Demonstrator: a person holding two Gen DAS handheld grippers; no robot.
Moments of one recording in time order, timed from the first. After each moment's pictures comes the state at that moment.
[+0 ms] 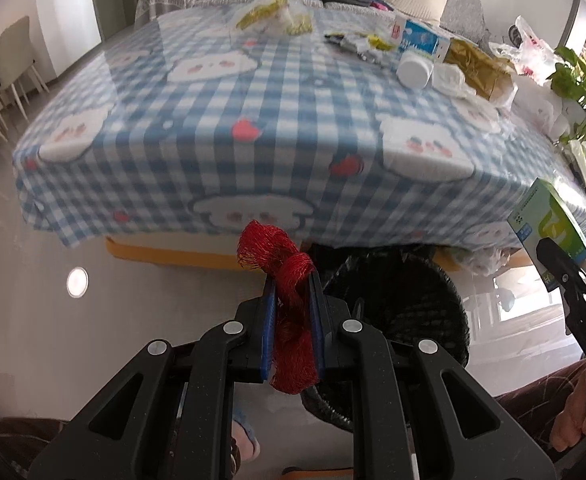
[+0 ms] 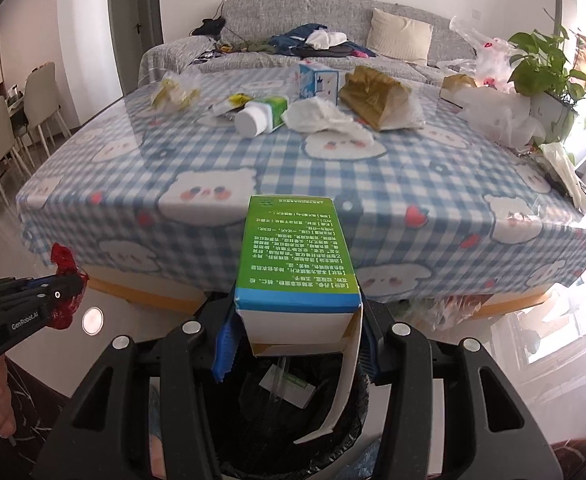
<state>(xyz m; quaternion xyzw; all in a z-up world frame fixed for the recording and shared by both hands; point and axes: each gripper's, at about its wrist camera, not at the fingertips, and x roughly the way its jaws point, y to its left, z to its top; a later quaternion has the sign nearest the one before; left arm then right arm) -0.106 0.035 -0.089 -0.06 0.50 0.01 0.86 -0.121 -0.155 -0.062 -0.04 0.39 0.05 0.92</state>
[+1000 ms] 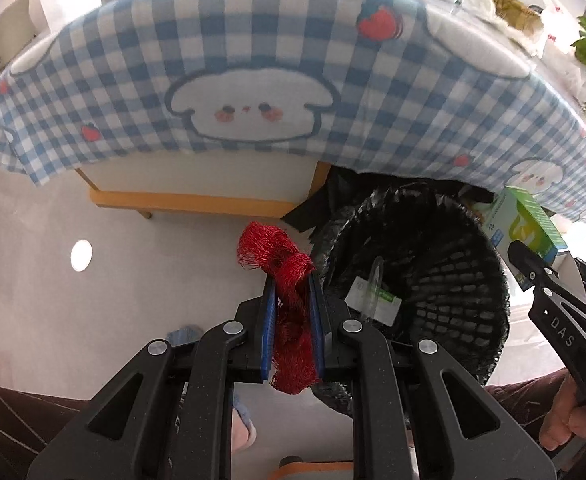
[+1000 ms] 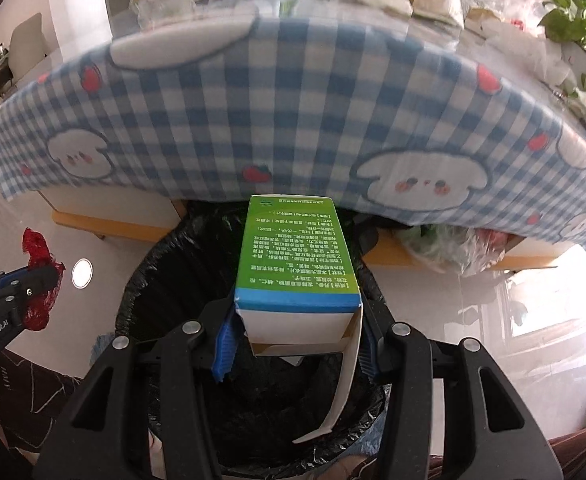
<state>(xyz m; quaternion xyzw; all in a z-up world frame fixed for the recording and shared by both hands) -0.113 0.025 -0.185 -0.06 0.55 0.03 0.83 -0.103 -0.145 -0.179 -0.06 0.48 0.04 0.87</state>
